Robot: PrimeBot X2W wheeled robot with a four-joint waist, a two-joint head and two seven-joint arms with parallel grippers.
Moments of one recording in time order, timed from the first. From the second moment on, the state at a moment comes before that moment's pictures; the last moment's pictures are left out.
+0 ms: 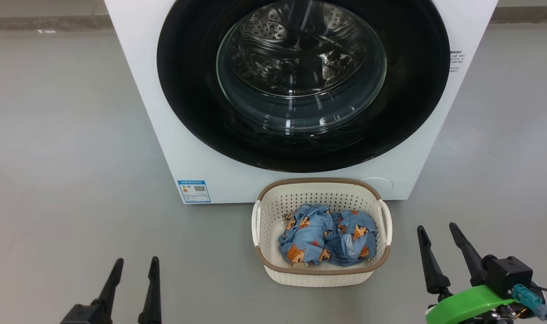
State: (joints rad) left arm -0.02 0.07 -0.06 0.28 -0.24 -0.13 -0.25; right arm -0.03 -0.08 0.04 0.29 0.24 0.12 -0.25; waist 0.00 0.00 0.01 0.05
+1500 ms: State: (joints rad) left arm -0.02 0.05 -0.06 0.29 -0.22 -0.13 -0.25; right arm -0.03 -0.07 0.03 0.29 0.24 0.12 -0.25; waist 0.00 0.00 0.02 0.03
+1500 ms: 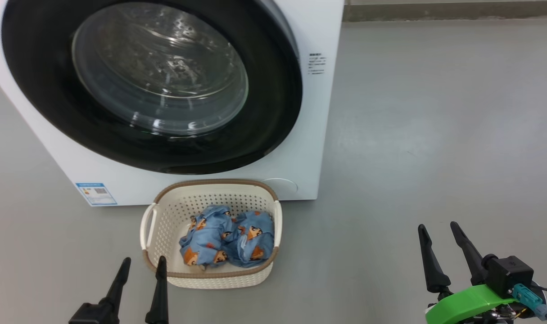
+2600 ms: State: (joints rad) left arm -0.06 0.05 -0.10 0.30 -0.24 -0.13 -0.25; right arm -0.29 -0.06 0.04 0.23 0.81 0.12 -0.25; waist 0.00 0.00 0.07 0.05
